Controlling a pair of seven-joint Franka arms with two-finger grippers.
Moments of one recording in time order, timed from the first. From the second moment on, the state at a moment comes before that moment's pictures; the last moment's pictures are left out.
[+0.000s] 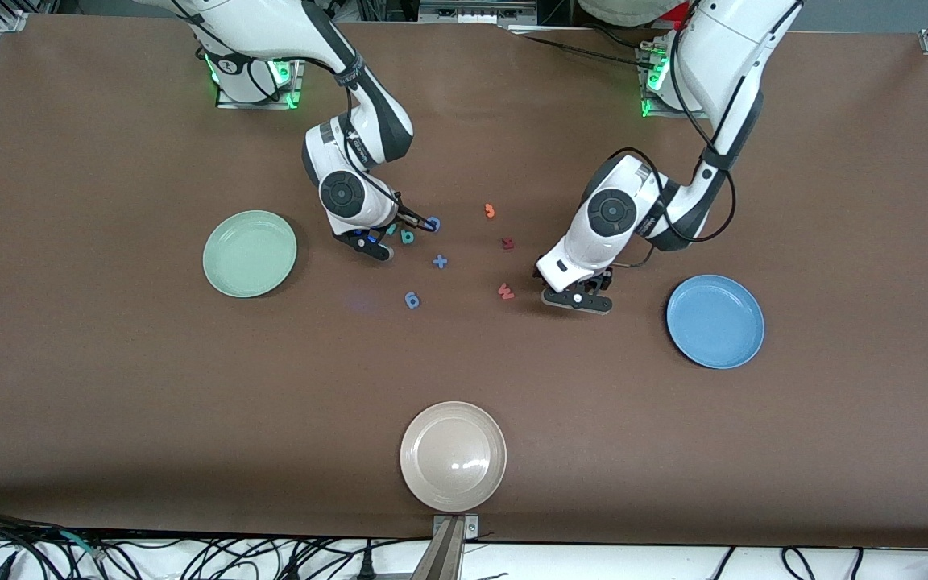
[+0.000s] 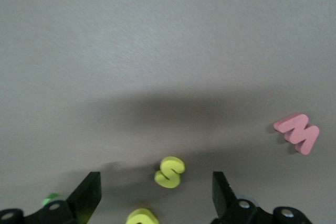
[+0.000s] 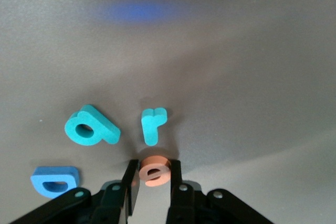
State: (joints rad) left arm -0.34 0.56 -0.20 -1.98 0.10 2.51 -0.44; right arm 0.64 0.50 0.06 -2.08 0.38 2.31 0.86
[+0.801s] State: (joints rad) left arm -0.35 0.59 -0.20 -1.97 0.16 2.51 -0.49; right arm 0.63 0.32 -0.27 -1.98 0.37 1.83 0.62
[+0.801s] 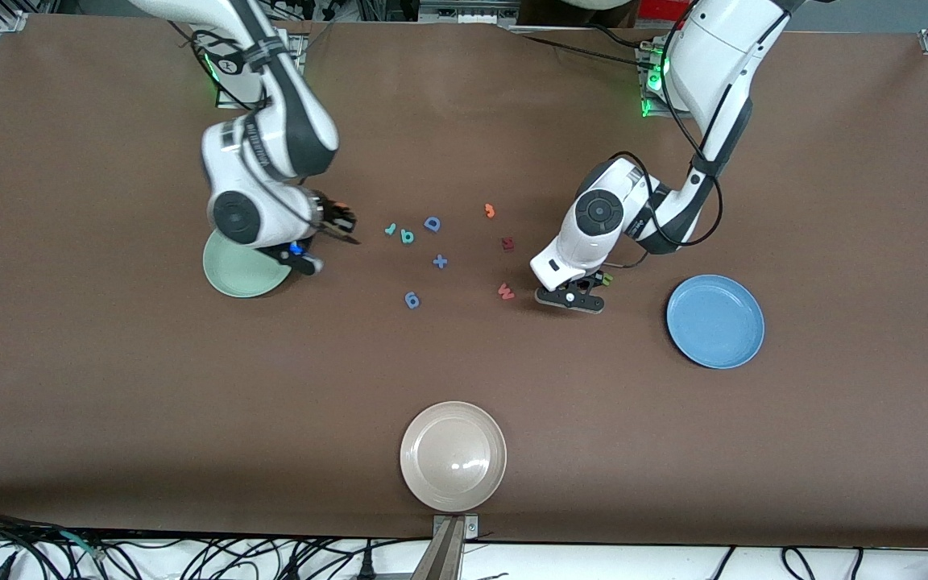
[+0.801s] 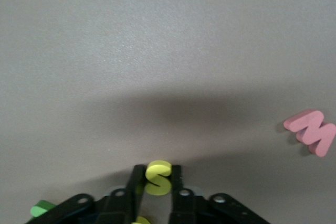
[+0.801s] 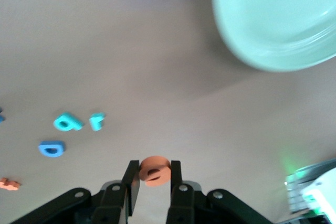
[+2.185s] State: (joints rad) left arm -0.03 0.49 -0.18 -1.87 0.20 2.20 -0.17; right arm 0.59 0.50 -0.56 -2.09 0.22 1.97 0.02
